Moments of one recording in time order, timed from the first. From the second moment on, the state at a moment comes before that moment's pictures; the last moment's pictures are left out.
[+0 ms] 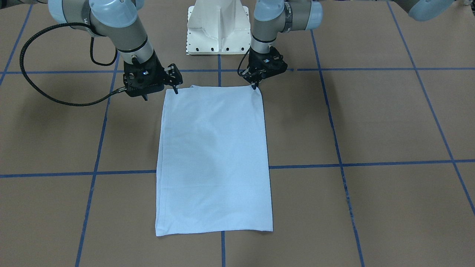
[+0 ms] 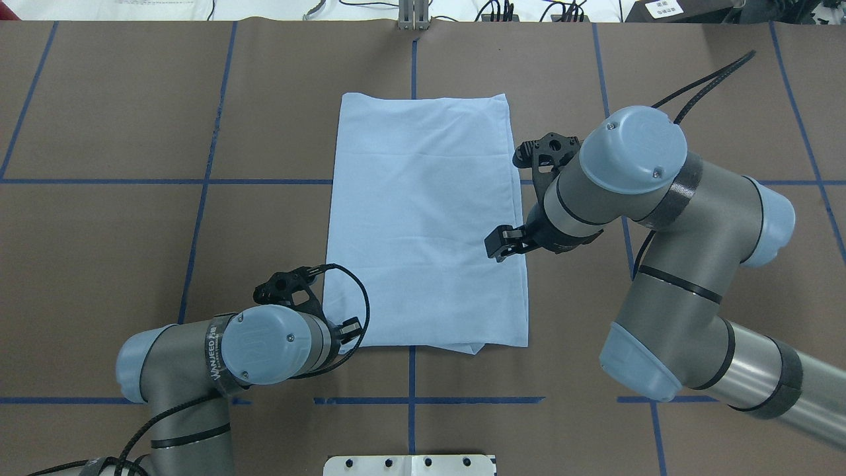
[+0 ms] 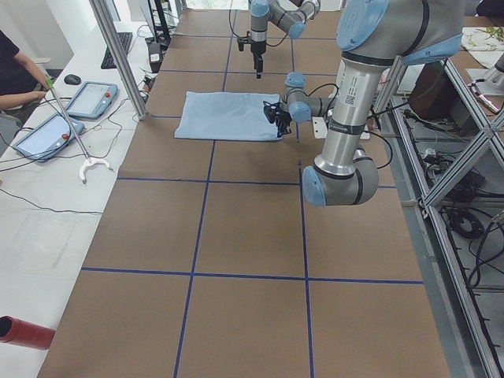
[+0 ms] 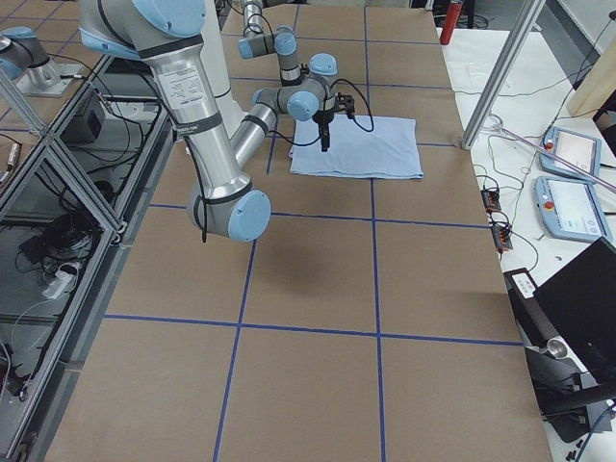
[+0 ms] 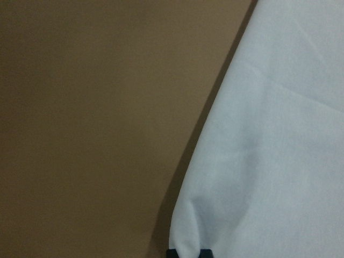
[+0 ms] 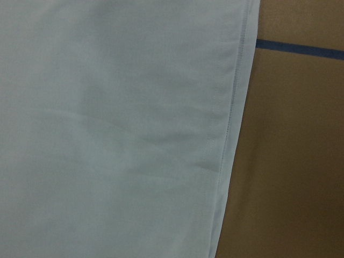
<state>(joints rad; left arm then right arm) -0.26 -2.02 -1.86 -1.69 -1.61 -1.82 0.61 -1.12 1.95 -1.62 1.99 0.99</state>
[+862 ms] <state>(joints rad) -0.26 -2.02 -1.89 -1.69 -1.62 -1.77 0.36 -1.13 1.96 -1.54 1.75 1.76</state>
